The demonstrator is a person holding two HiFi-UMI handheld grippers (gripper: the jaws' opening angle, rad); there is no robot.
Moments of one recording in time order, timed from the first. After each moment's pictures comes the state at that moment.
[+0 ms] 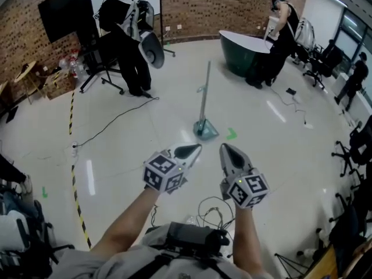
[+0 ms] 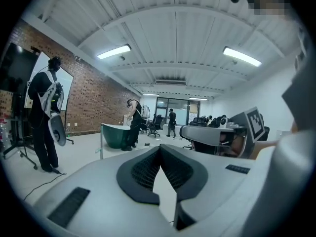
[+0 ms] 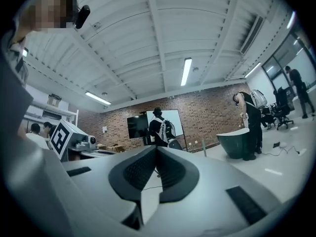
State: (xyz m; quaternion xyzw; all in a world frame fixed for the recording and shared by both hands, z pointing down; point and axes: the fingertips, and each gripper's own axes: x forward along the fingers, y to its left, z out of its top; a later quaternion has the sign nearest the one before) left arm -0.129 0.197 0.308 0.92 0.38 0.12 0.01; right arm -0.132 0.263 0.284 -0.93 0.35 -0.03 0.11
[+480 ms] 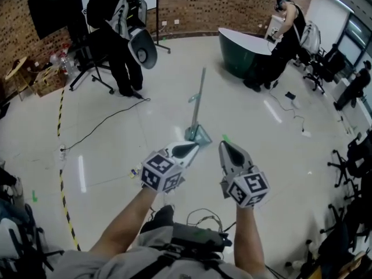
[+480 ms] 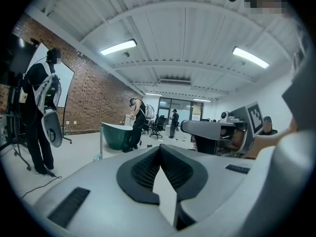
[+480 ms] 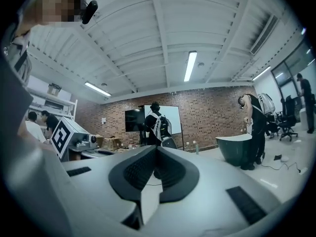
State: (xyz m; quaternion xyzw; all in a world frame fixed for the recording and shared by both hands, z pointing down) left arm 0.044 0.213 0.323 0.92 0.38 0.12 0.03; right arm 0.041 0.277 0.284 -0.93 0.36 -0.04 0.05
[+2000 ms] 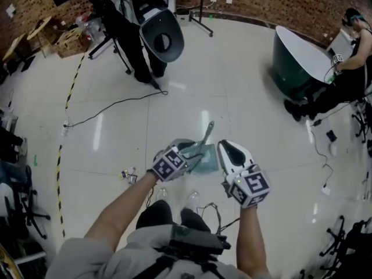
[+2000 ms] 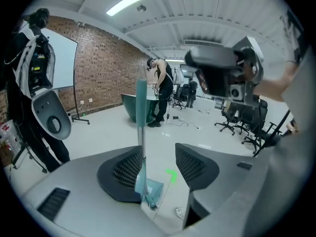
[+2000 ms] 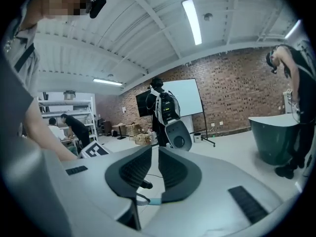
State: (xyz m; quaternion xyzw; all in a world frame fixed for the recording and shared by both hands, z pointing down) left arm 0.523 0.194 0.529 0.91 0.28 0.30 -0.05; right arm 0.535 0.244 0.377 -0.83 0.53 -0.15 0.03
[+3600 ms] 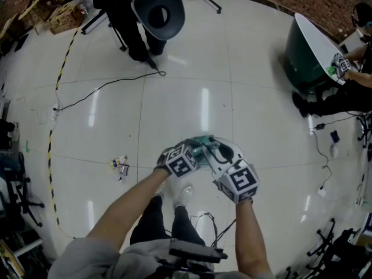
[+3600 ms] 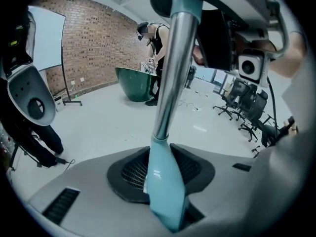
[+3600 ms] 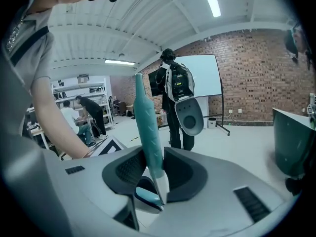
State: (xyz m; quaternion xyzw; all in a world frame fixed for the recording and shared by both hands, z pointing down) left arm 0.587 0.193 0.670 0.85 0.30 0.42 -0.07; right arm 0.595 0.163 0.493 -0.77 0.60 -0.21 -0.06
